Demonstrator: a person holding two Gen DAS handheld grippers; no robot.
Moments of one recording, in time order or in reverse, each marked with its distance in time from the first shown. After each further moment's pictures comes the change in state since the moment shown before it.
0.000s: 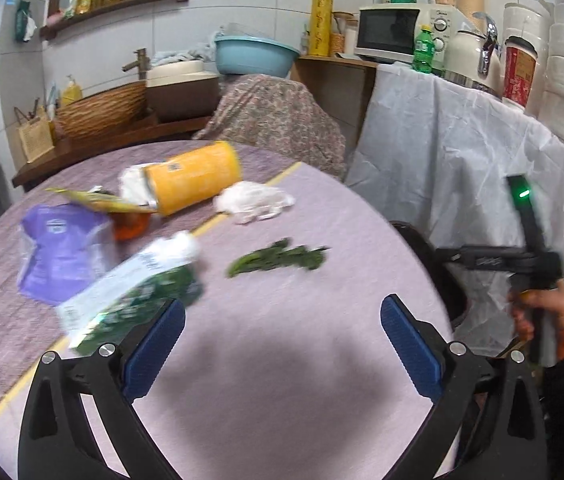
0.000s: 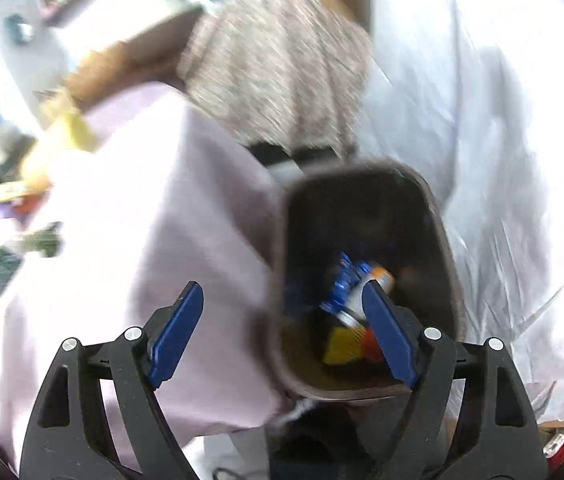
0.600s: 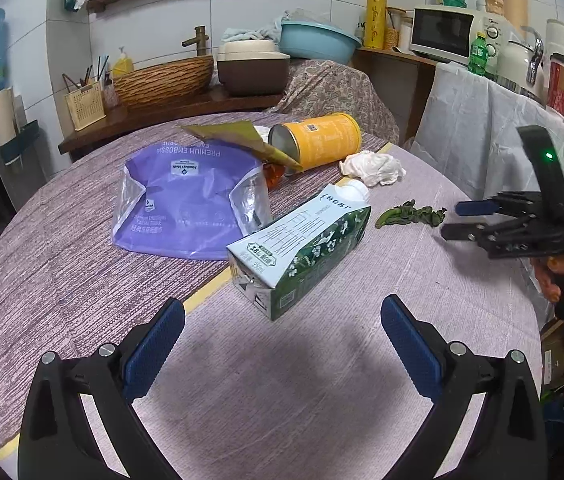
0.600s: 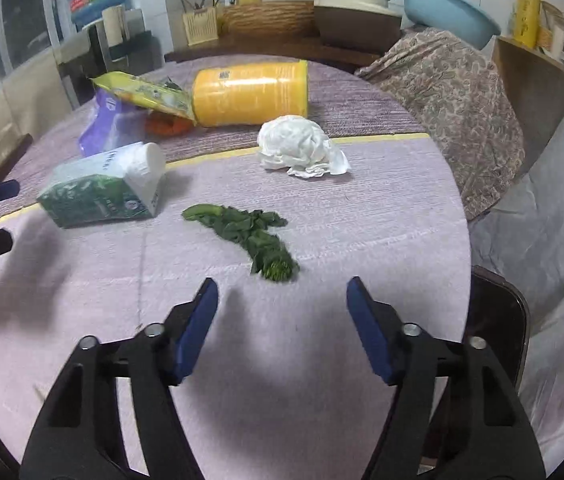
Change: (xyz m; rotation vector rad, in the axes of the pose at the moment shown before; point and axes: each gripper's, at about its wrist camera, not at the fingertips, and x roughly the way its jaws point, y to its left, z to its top) left arm -0.021 0.108 -0.034 -0.066 0.058 0.077; right arm 0.028 0.180 0.010 -0.489 0.063 0.148
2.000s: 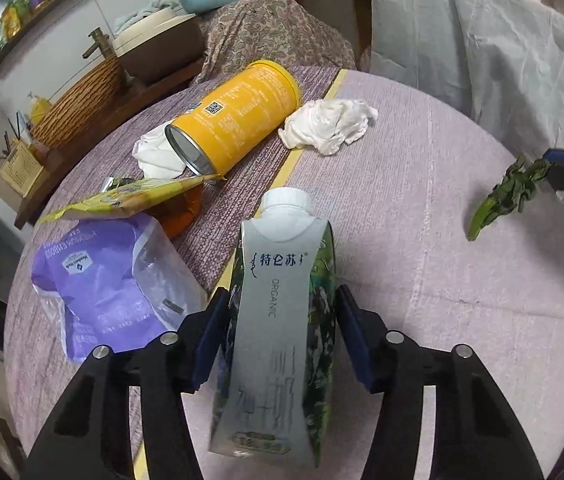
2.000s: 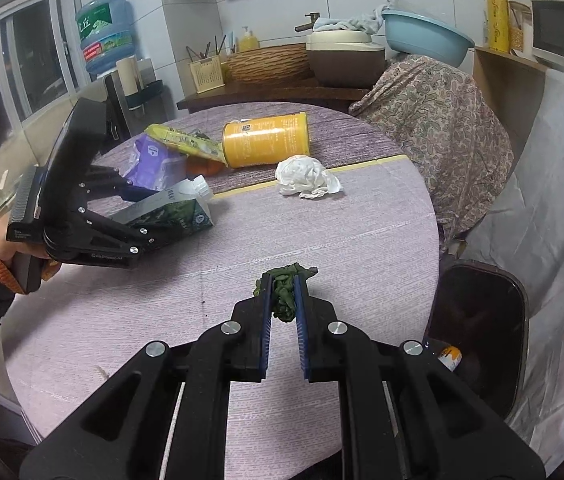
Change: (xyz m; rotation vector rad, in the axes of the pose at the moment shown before) left arm 0.078 -0.055 0.054 0.346 0.230 0.002; right arm -0.089 0.002 -0.037 0.086 -0.155 0.064
